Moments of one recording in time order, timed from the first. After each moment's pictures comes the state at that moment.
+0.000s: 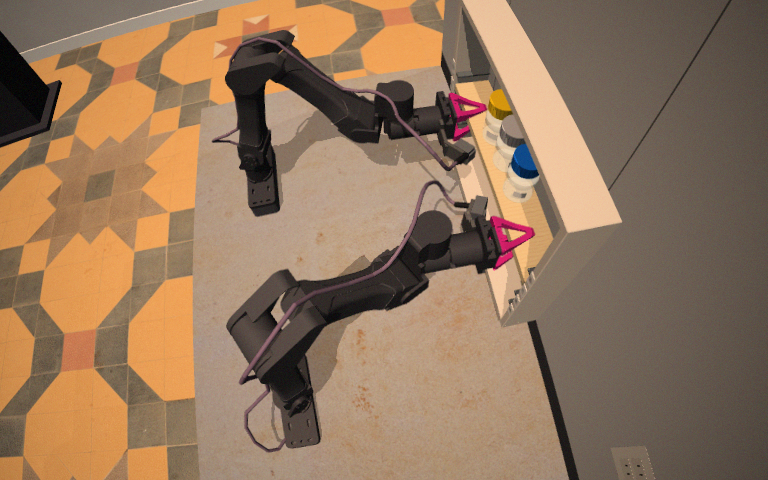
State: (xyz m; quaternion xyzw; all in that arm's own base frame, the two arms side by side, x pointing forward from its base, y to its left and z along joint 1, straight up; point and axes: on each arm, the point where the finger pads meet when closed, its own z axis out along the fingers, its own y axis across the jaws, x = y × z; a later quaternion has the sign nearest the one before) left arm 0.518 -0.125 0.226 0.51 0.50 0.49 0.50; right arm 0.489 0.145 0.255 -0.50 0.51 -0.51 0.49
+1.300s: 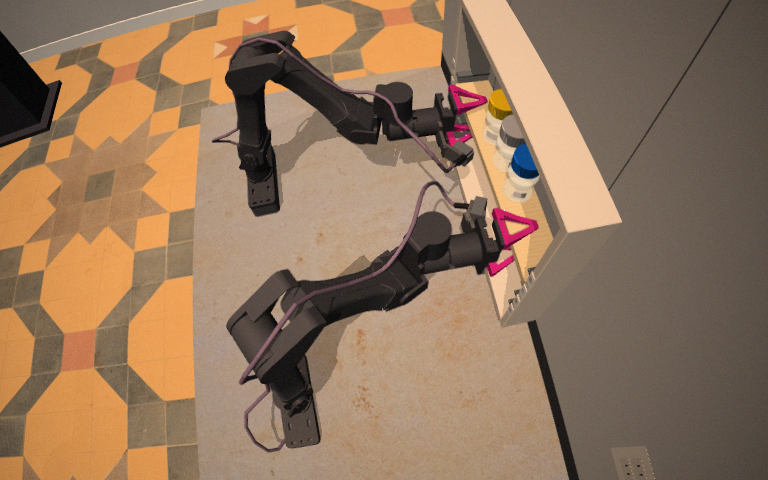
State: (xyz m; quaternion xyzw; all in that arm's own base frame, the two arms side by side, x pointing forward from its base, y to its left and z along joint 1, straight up) left arm 0.515 -0.124 0.220 0.52 0.50 0.49 0.50; right arm 0.488 0.144 0.253 -0.50 0.51 -0.51 0.49
